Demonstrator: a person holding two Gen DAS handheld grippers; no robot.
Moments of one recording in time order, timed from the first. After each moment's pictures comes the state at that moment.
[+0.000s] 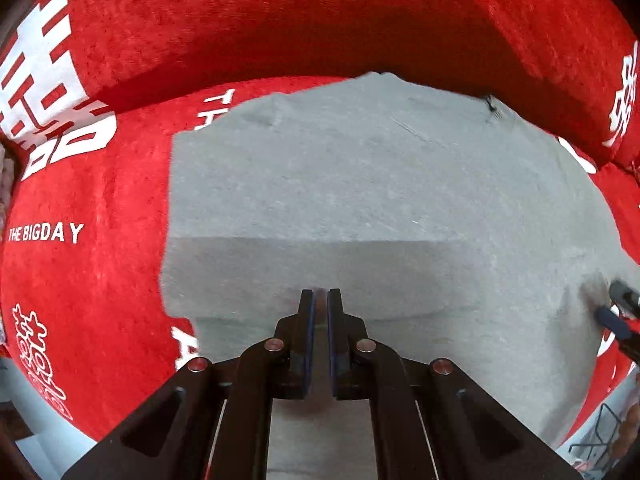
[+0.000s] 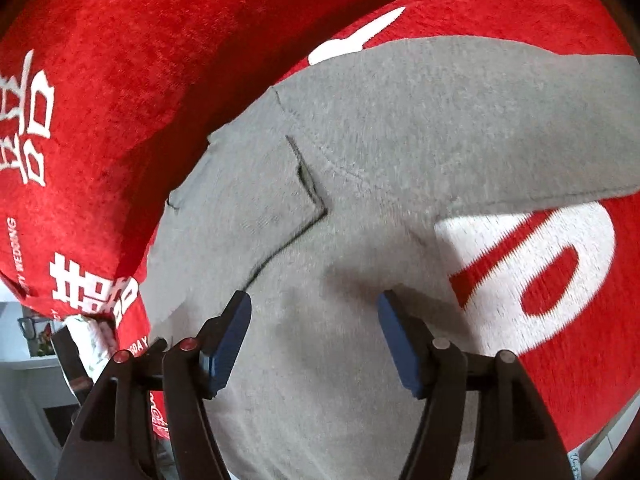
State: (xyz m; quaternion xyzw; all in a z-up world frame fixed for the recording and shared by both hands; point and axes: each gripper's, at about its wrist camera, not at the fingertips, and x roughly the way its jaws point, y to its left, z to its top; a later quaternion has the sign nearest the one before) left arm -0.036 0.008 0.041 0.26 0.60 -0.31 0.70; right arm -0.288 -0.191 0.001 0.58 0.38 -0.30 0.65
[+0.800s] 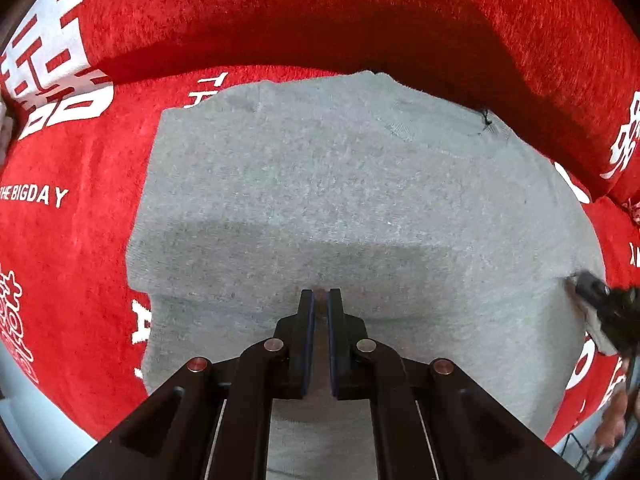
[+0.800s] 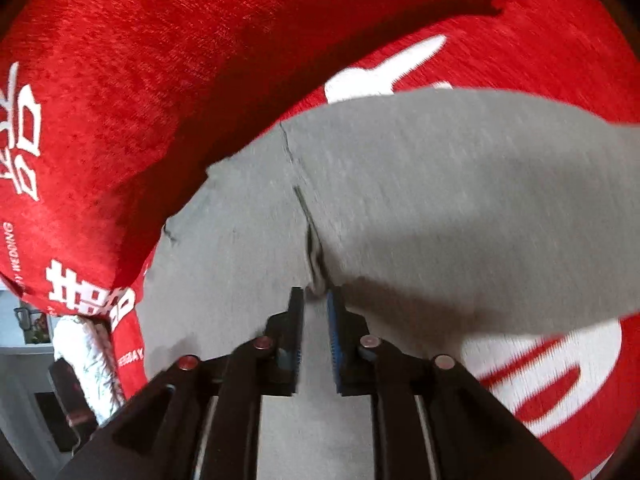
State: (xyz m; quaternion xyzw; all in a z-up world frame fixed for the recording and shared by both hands) left arm -0.043 0.000 0.039 0.20 0.62 -0.28 0.70; right arm -0.280 -0.219 -0.010 0.56 0.40 -0.28 0.68
